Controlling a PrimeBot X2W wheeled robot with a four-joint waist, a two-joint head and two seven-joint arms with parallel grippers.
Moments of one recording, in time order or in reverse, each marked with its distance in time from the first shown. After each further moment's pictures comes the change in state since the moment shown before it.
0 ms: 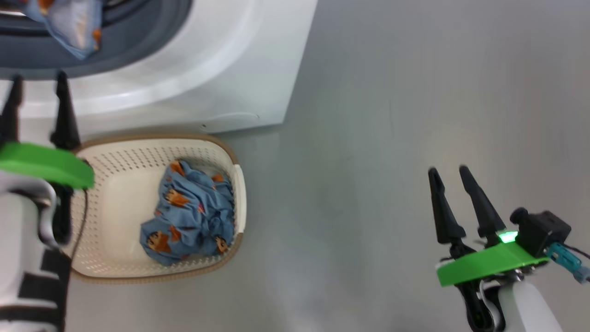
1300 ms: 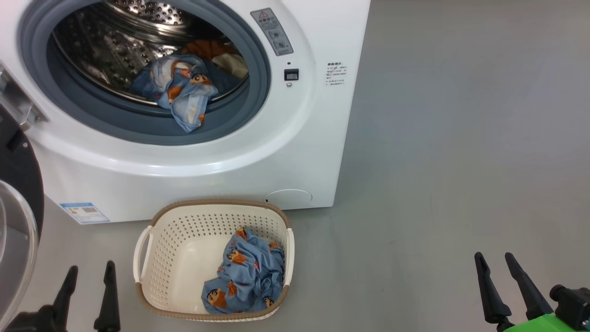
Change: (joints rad) left arm 0.713 -0.099 0.135 -0.362 0.069 0.000 0.001; right arm 0.268 -0.116 -0.063 0.031 0.036 0.000 0.000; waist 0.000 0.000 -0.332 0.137
